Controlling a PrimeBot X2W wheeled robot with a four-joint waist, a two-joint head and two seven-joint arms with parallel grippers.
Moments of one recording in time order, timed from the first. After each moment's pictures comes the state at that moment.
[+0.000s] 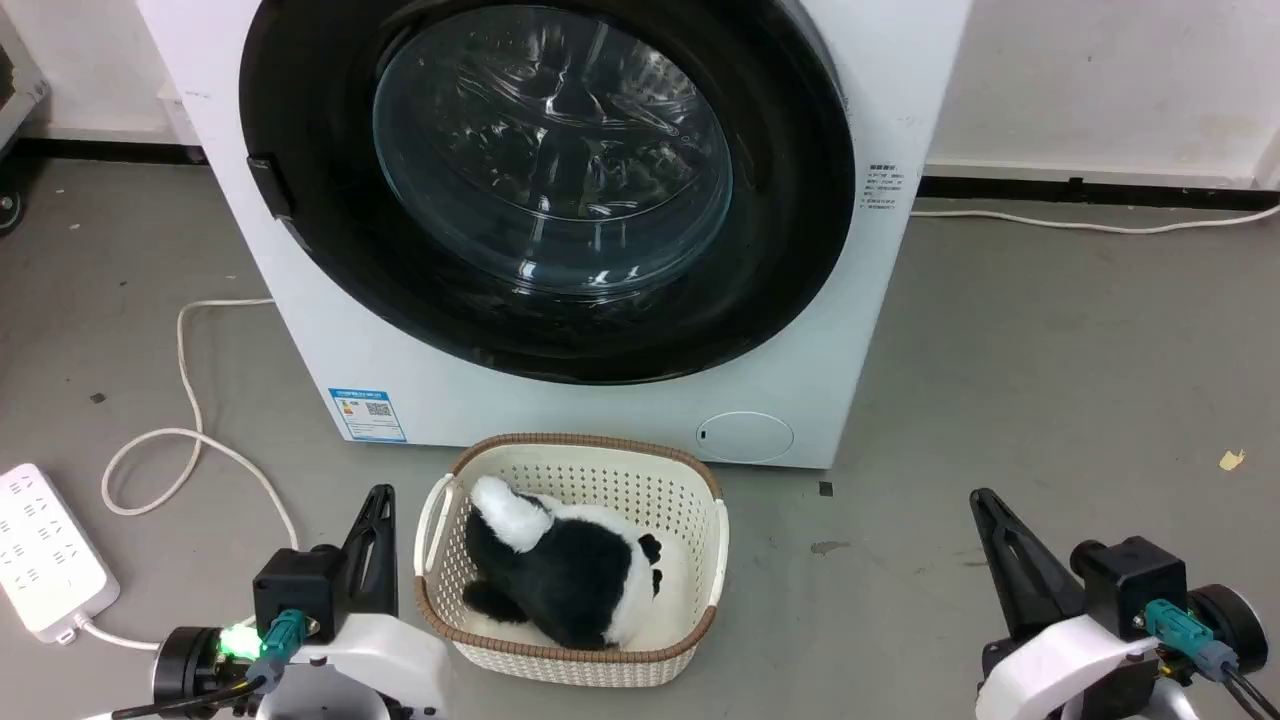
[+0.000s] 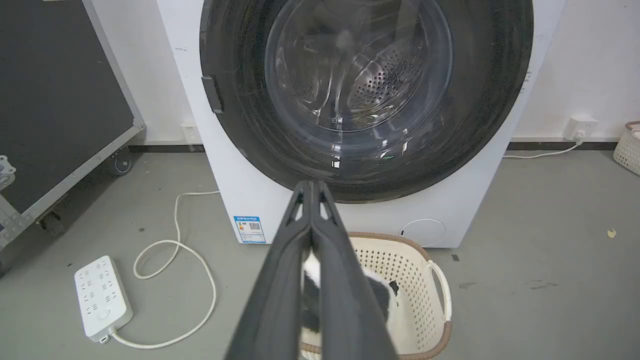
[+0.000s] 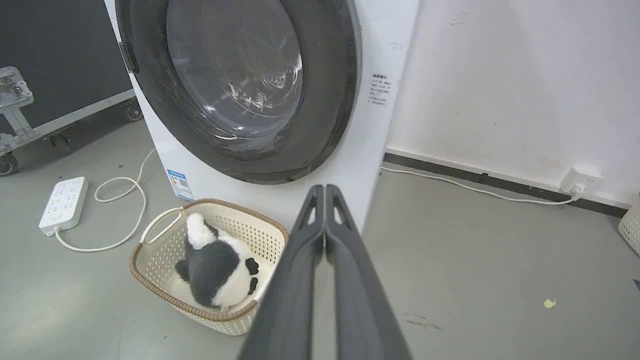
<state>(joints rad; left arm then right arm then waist) -0.02 0.05 0.00 0.00 -0.01 0.00 0.00 -0.01 -0.06 0.00 0.00 0.01 0.13 0.00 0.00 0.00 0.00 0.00</state>
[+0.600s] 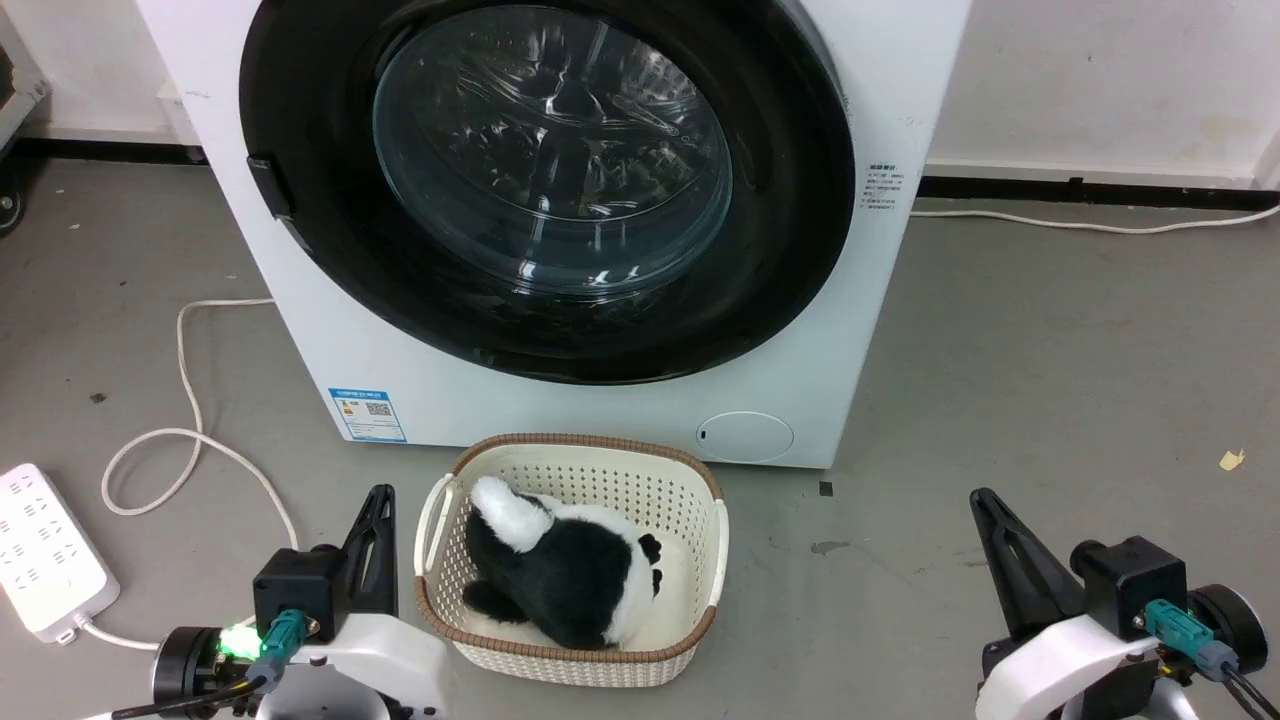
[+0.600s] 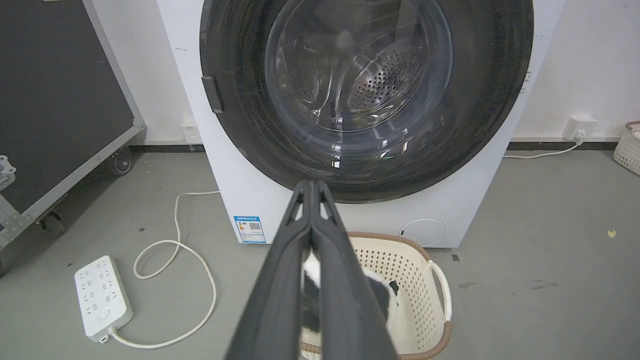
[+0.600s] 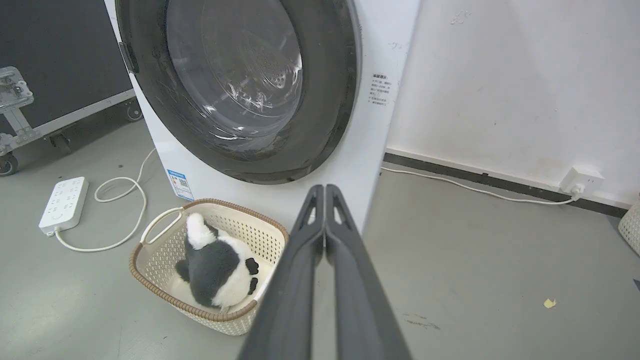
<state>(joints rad) -0.02 0.05 0.00 0.00 -0.01 0.00 0.00 -0.01 -0.06 0.00 0.00 0.01 0.13 0.00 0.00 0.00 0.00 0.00</state>
